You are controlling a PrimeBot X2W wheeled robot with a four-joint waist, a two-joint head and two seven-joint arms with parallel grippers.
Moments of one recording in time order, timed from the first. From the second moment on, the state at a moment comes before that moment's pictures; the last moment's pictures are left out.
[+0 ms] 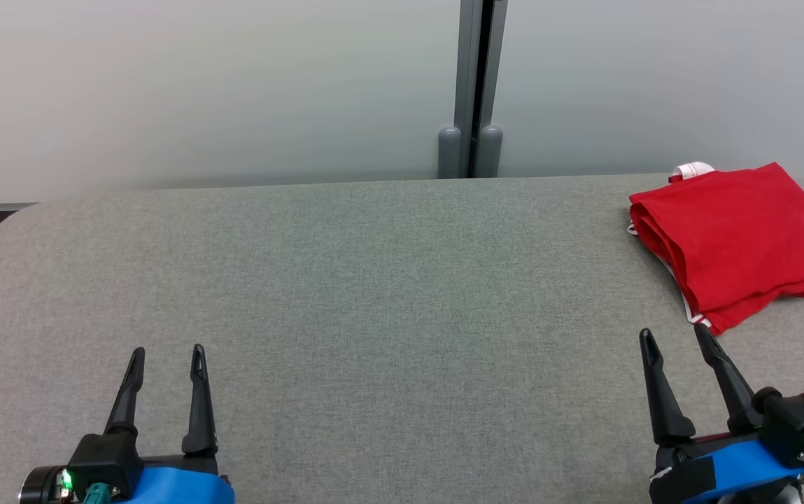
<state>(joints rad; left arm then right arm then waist) 0.02 0.07 0.01 0.18 -0.09 -0.07 -0.26 0.03 -0.05 -0.02 -0.01 0.14 0.13 -0.11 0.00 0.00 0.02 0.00</state>
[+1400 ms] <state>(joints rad) 0.02 0.06 0.04 0.24 -0.59 -0.08 -0.13 0.02 -0.06 -0.02 0.10 0.64 0.13 -0.05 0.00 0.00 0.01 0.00</state>
